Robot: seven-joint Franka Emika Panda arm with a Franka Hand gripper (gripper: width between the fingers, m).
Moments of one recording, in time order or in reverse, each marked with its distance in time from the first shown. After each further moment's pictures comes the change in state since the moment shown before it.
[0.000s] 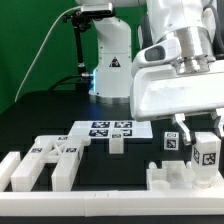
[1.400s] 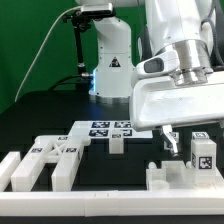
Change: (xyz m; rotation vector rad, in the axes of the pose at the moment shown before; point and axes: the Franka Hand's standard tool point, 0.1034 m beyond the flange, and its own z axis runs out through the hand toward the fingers) arm -0.006 0.001 0.008 -0.005 0.024 0.000
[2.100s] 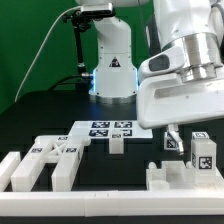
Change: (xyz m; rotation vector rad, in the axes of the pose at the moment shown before) arm 0.007 -0.005 0.002 0.010 -0.110 0.128
